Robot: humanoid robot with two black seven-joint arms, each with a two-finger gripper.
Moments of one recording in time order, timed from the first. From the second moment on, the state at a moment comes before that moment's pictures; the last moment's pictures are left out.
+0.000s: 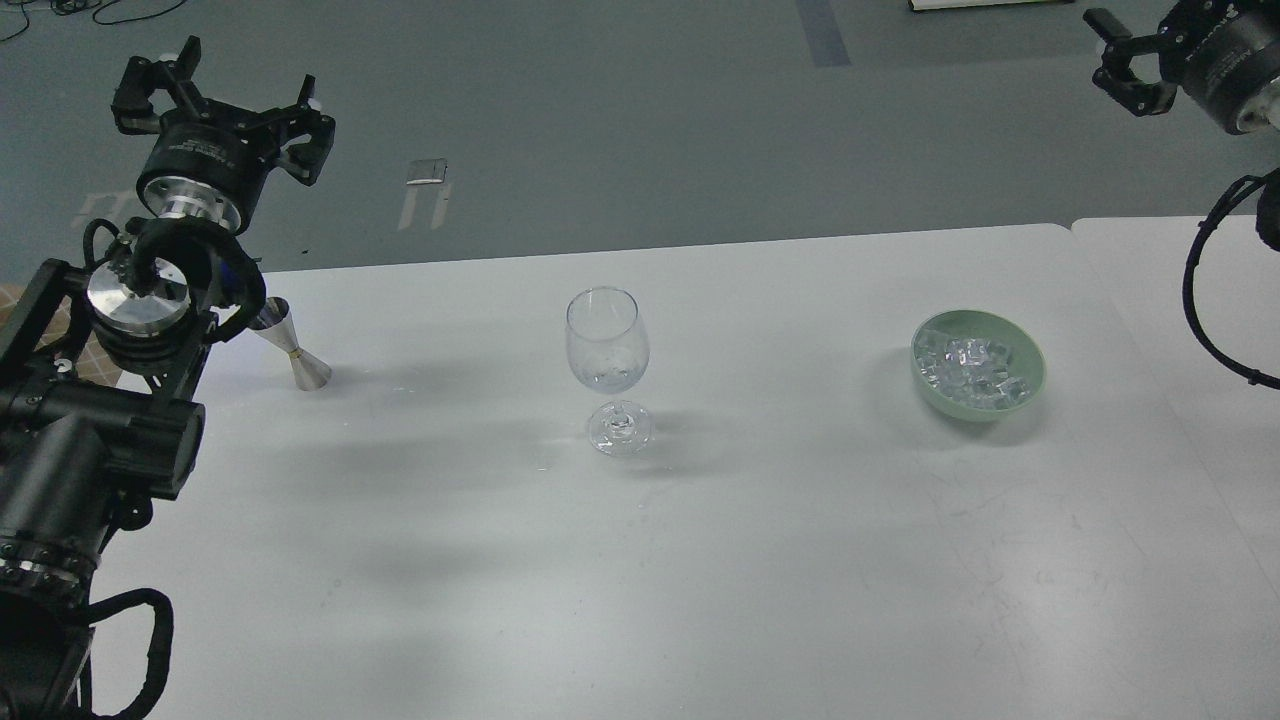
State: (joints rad) left arm -0.69 0.34 -1.32 -0.95 -0.19 -0.11 0.04; right arm 0.91 -0.53 1.09 0.73 -0.62 0.44 0.01
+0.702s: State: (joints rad) left arm -0.60 0.36 -1.32 -0.95 -0.18 -0.27 0.10; right arm 1.09 -0.74 0.51 0.96 -1.38 0.43 0.11
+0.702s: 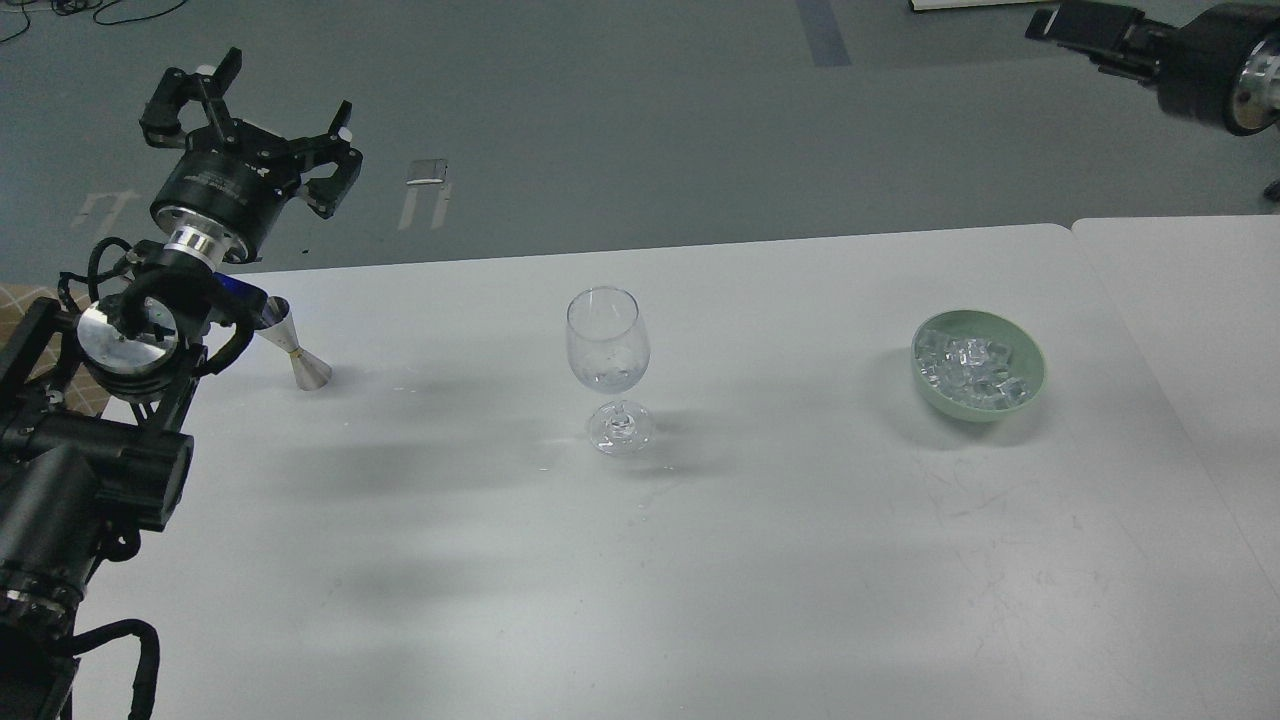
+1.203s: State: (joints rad) left arm -0.51 0.38 -1.34 -0.94 -0.19 -0.38 0.09; right arm 1.08 -0.74 0.18 1.06 -1.57 0.43 0.10
